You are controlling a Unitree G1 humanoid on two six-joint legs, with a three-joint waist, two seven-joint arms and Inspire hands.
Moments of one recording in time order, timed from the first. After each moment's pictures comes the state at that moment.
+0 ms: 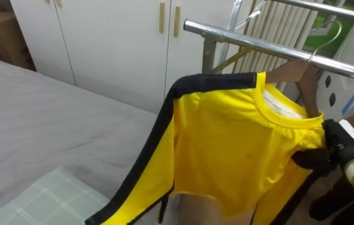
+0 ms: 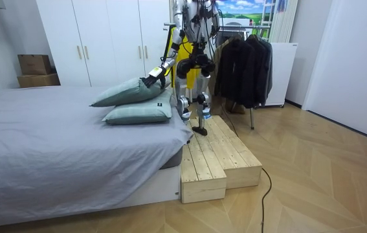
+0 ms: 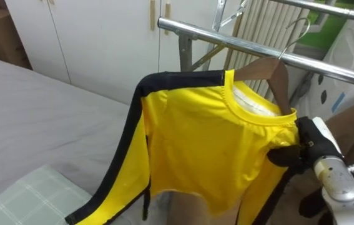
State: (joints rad) left arm 0.32 0.23 0.31 0.99 0.10 0.14 0.71; right arm -0.37 -0.52 -0.05 0.74 -0.11 -0.04 0.08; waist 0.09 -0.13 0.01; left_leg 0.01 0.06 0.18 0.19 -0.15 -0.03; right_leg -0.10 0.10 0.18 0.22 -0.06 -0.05
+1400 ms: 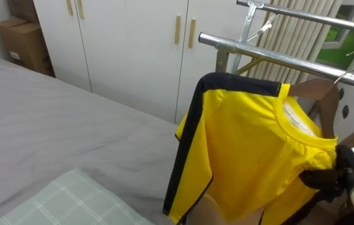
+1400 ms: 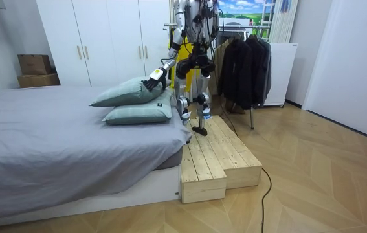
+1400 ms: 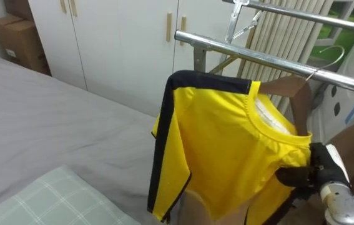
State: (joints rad) left arm 0.31 0.23 0.31 0.99 0.10 0.14 0.62; right arm -0.32 -0.48 -0.05 0.98 -0.09 -0.09 -0.04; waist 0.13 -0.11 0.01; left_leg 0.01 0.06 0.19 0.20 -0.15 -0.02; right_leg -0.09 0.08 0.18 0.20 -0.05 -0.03
